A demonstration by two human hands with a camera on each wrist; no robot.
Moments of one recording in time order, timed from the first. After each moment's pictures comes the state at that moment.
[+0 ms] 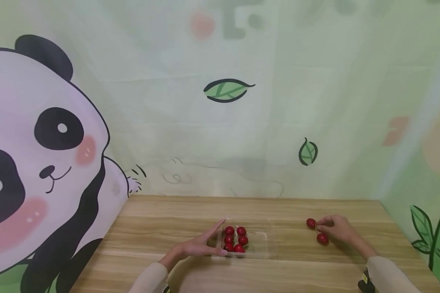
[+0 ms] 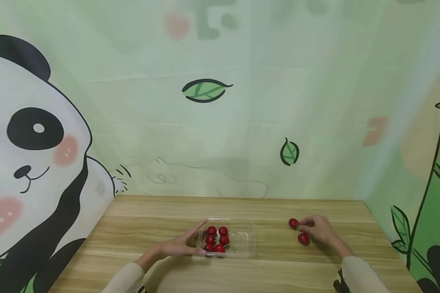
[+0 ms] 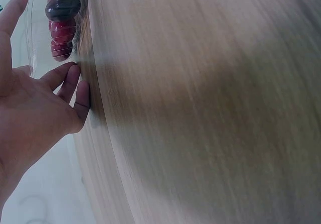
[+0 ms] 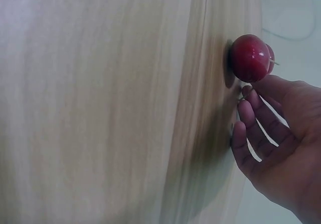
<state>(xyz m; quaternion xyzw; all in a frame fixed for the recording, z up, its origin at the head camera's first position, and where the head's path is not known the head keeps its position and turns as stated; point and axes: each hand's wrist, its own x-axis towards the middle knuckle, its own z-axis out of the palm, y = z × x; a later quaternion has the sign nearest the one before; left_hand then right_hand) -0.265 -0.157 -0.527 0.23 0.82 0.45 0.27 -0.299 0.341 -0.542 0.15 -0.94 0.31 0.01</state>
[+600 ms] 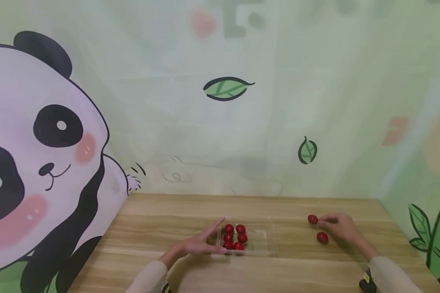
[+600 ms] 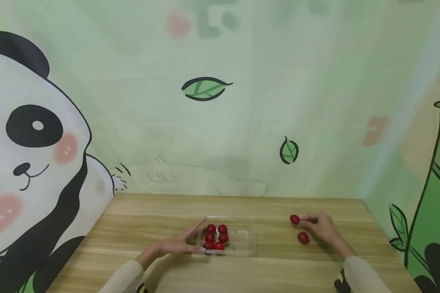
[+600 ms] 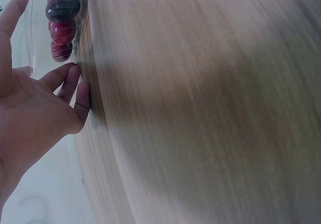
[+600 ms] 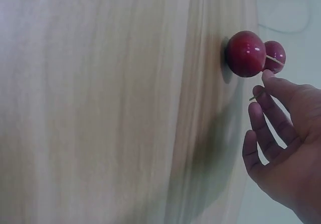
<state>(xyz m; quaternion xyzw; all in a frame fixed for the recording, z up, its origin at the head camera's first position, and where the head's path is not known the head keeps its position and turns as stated) -0.266 -0.157 -0.530 0.23 0.82 0.45 0.27 -0.288 0.345 -0.538 0.11 -0.93 0.35 0.03</state>
